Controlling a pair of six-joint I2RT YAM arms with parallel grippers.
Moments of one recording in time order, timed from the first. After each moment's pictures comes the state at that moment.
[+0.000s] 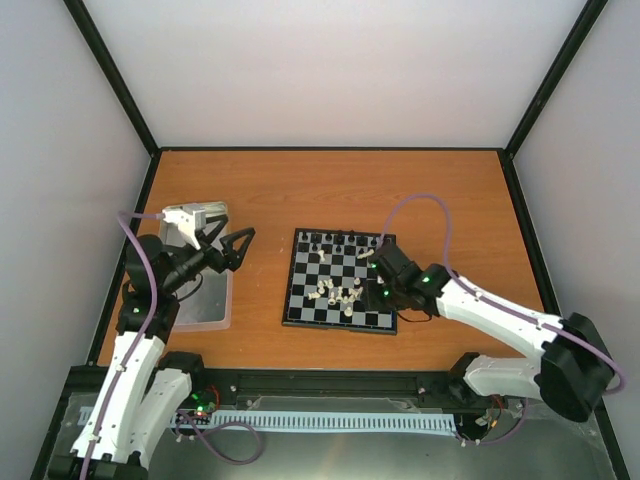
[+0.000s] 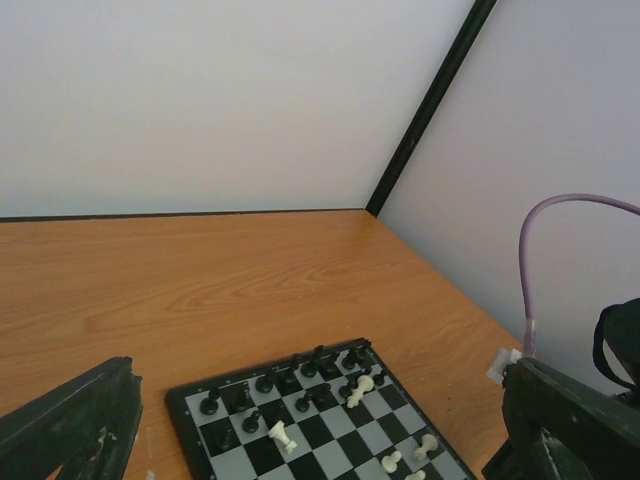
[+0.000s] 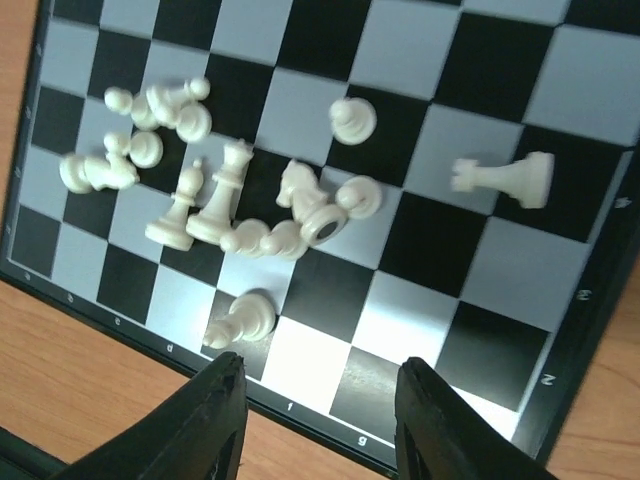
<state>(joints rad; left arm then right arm) -0.09 0.63 0.60 -0.05 0.64 -0.34 0.76 1.16 0.74 -0.63 -0.05 0.64</state>
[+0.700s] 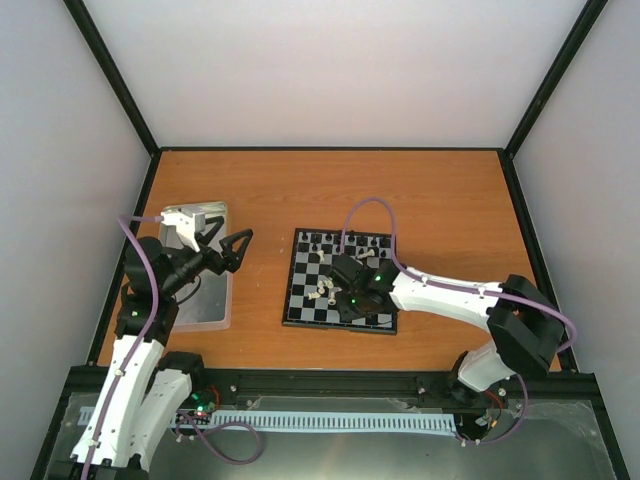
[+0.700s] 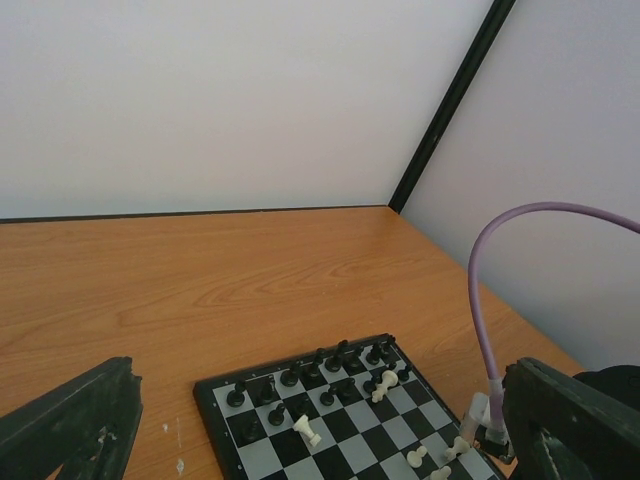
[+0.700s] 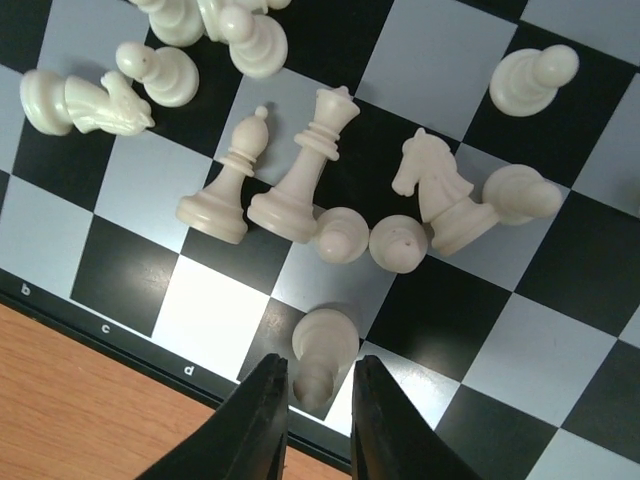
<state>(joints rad) -0.09 0.61 0.61 -0.11 0.59 -0.28 0.98 1.49 0.91 -0.67 0.06 0.68</state>
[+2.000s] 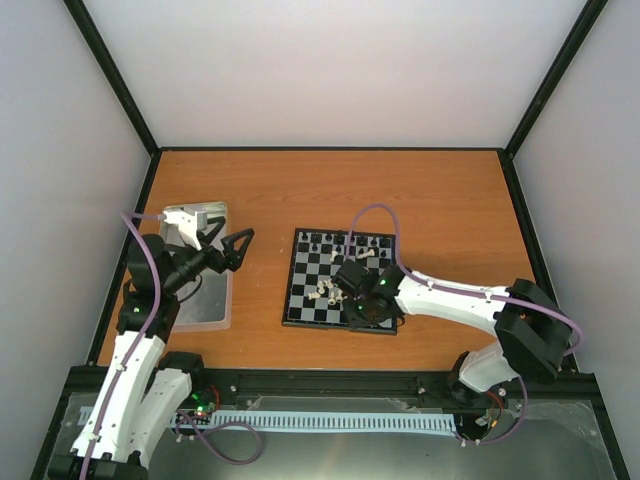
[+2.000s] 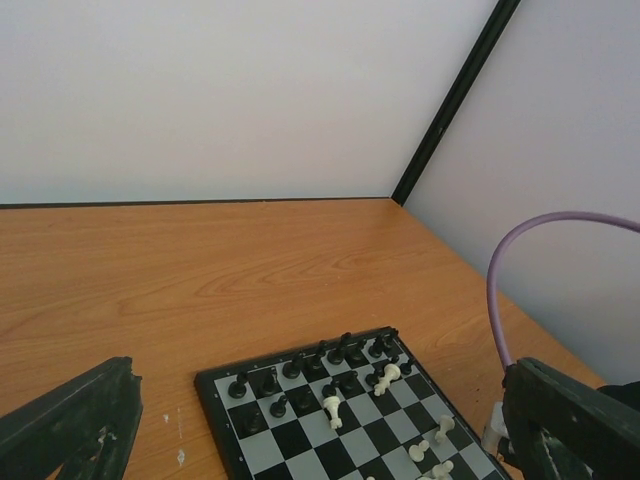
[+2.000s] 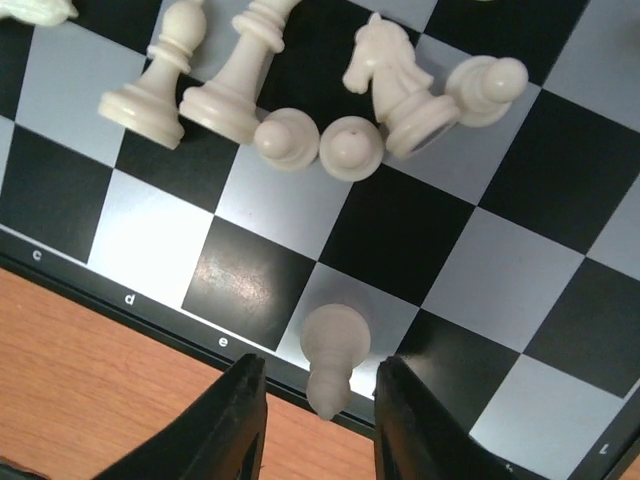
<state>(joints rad) -0.09 0.63 0.60 -0.11 0.59 -0.28 0.98 1.45 0.87 -0.73 0.05 0.68</state>
